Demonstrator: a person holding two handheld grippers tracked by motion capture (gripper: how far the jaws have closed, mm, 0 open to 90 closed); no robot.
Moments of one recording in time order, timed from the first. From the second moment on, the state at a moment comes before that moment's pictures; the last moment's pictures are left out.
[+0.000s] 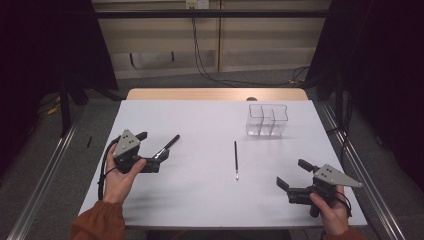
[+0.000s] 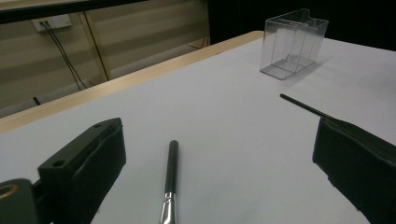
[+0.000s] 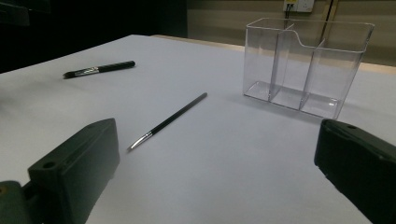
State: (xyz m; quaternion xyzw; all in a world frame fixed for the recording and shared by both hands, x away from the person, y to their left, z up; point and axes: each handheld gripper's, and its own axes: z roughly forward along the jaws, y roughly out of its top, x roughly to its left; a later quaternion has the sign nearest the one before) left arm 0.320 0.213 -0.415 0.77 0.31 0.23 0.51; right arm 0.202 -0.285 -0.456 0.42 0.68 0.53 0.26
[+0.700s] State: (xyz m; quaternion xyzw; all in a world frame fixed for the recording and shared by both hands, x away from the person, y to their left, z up) left arm 0.372 0.204 -0.418 0.78 0.33 0.23 0.48; right arm 0.202 -0.285 -0.456 0.42 0.69 0.53 0.26
